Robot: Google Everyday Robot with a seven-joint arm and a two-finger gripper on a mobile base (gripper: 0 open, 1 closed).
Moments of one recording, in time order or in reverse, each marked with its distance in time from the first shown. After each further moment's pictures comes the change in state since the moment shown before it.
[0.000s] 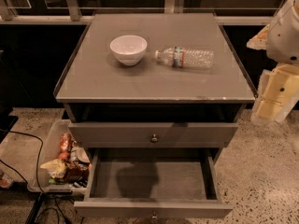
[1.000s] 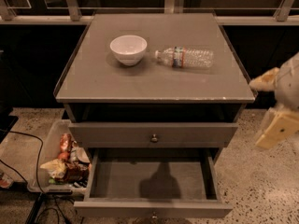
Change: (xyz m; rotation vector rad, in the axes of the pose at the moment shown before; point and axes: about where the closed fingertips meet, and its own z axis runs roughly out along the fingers) arm 0.039 0.029 0.051 0.000 -0.086 0.015
